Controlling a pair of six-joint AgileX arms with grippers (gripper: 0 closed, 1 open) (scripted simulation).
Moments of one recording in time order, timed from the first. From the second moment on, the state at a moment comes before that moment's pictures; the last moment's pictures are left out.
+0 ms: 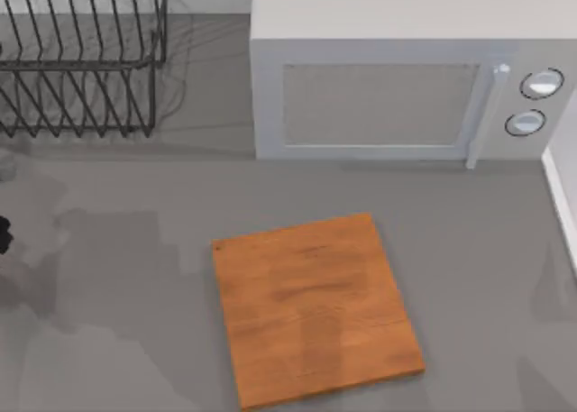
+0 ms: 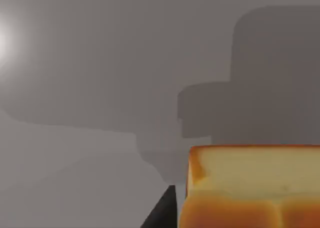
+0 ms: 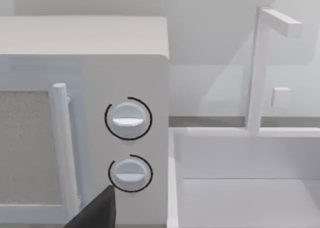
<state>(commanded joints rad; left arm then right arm) 0.19 1.85 1.15 -0.85 0.01 0.65 0.00 0.00 0.00 0.00 0.00 0.00</state>
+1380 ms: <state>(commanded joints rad) -0.27 1.95 1.50 -1.16 0.01 0.00 0.00 0.00 0.00 0.00 0.00 0.00</state>
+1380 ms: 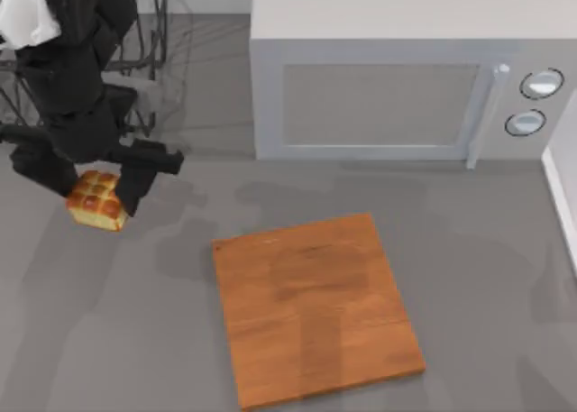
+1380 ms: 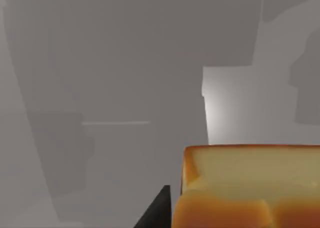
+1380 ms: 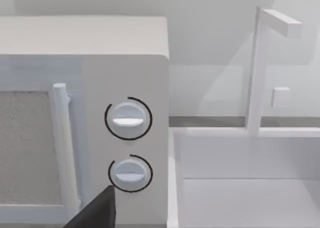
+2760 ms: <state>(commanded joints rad) -0.82 2.10 1.63 -1.09 0.00 -0.81 0.00 0.00 0.00 0.00 0.00 0.00</state>
